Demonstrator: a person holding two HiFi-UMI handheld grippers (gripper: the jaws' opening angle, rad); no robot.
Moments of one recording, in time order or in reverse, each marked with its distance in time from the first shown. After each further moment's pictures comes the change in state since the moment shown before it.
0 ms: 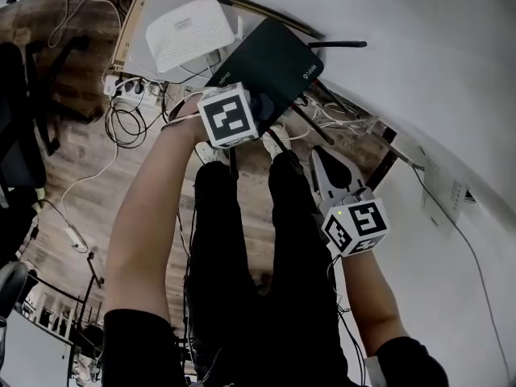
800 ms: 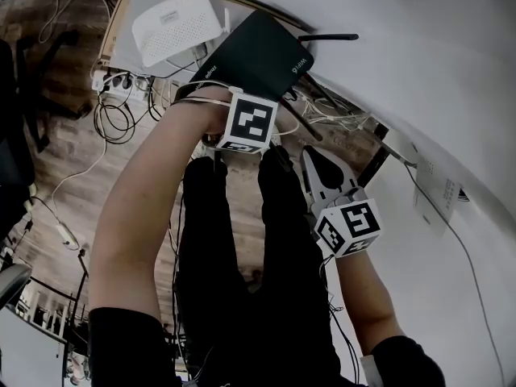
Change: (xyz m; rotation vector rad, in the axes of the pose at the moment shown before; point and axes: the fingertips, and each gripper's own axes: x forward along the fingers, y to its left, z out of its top) left arm 0.024 -0.064 -0.031 0.304 0.402 -0.349; right arm -0.006 -0.003 -0.010 -0.006 0.021 0.022
